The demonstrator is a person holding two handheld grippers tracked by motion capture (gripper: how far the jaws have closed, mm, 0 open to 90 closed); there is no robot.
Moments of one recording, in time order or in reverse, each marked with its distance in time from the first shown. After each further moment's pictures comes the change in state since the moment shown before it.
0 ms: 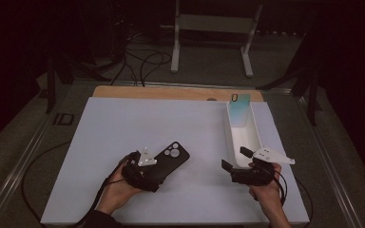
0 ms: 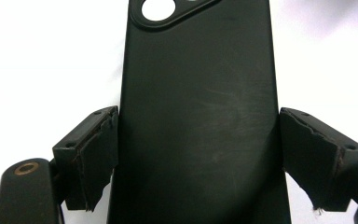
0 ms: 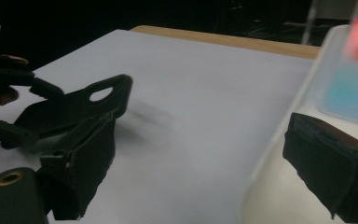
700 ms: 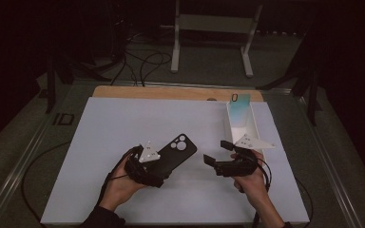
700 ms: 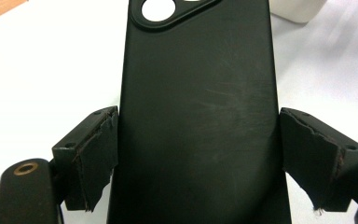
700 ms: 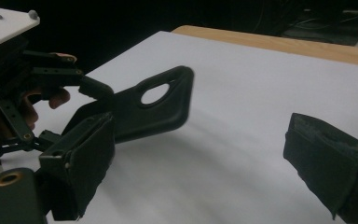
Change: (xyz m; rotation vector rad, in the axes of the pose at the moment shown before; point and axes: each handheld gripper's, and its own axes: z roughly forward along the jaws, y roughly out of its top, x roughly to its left) left arm -0.004 0.024 -0.012 -0.094 -0.009 0.036; right arm 0.025 0.032 0.033 0.035 0.154 0.017
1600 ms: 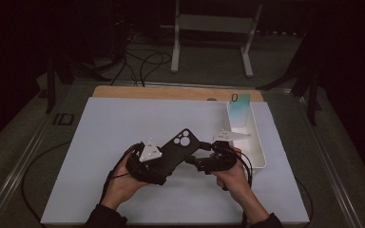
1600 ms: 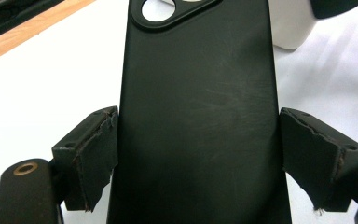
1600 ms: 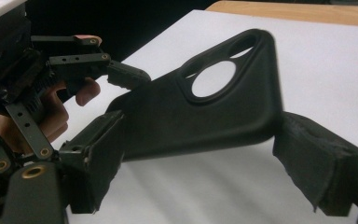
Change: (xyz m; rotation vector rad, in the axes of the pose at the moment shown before) left arm -0.005 0.014 -0.008 -0.064 0.007 0.024; right arm 0.023 0.014 0.045 0.103 0.127 0.069
